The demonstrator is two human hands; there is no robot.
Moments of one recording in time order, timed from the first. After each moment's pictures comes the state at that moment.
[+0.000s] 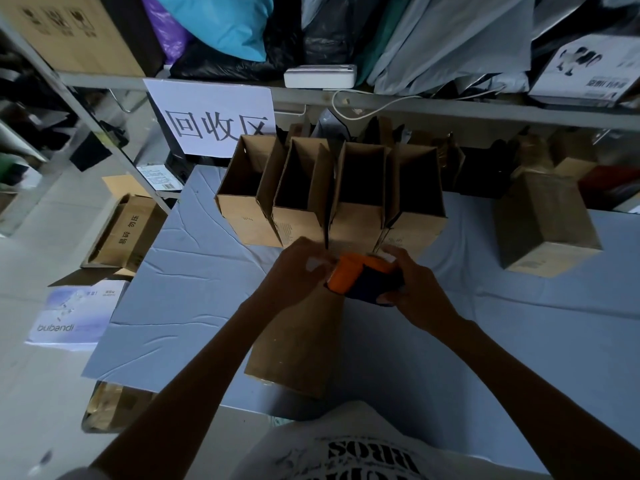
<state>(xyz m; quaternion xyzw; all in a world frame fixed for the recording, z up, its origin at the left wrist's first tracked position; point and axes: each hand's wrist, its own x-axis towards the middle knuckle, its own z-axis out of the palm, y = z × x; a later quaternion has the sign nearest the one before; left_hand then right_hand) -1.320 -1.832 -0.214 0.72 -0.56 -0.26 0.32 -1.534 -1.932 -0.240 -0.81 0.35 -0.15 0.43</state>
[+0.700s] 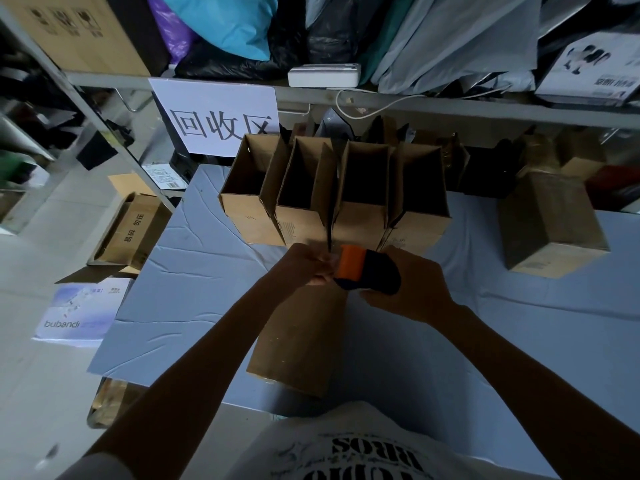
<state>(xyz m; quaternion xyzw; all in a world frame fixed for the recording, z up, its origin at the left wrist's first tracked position) -1.317 -1.847 -0.215 0.71 -0.33 -0.50 0.38 -1.521 -1.937 -0.233 -0.91 0.32 -0.18 0.22</state>
